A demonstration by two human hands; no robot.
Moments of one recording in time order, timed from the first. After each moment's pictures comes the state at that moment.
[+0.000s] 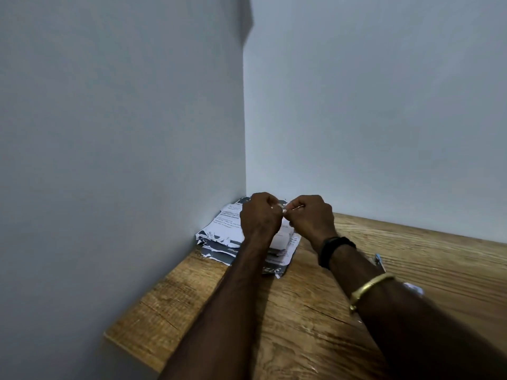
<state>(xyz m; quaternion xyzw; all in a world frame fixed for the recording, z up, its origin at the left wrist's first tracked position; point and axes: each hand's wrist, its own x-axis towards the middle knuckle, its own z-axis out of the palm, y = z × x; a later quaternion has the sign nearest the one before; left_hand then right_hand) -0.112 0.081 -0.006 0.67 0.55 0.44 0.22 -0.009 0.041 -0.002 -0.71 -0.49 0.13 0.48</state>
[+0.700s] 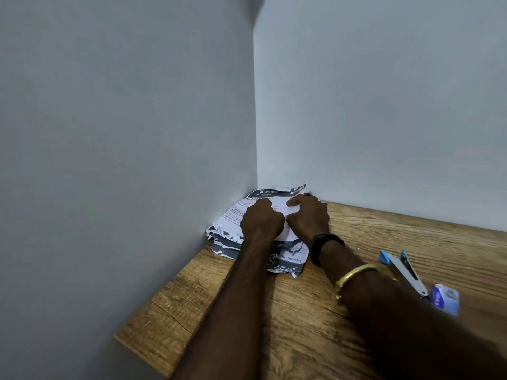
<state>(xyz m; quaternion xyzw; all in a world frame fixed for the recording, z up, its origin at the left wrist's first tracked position) -0.132 0.108 -0.029 0.68 0.62 0.31 0.24 -0.026 0.090 -0.041 -0.73 -0.49 0.13 0.46</state>
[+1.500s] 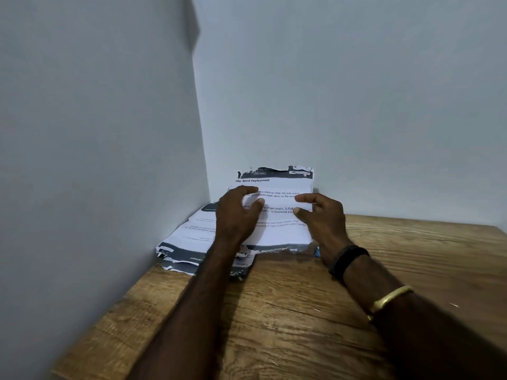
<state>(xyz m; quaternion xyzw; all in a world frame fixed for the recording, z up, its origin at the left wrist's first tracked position) -0.097 0.065 0.000 0.75 0.39 0.50 0.19 0.071 -0.006 -0.021 -0.57 -0.39 0.18 0.70</state>
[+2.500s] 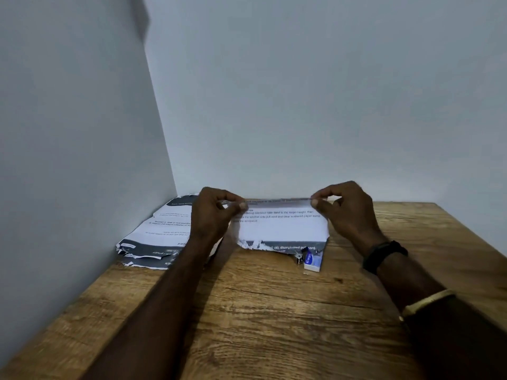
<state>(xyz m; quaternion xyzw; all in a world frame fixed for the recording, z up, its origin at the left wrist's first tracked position) -0.076 0.039 -0.014 0.74 0.33 0.50 0.30 0.153 -0.109 -0.011 -0.68 -0.47 -0.04 0.55</state>
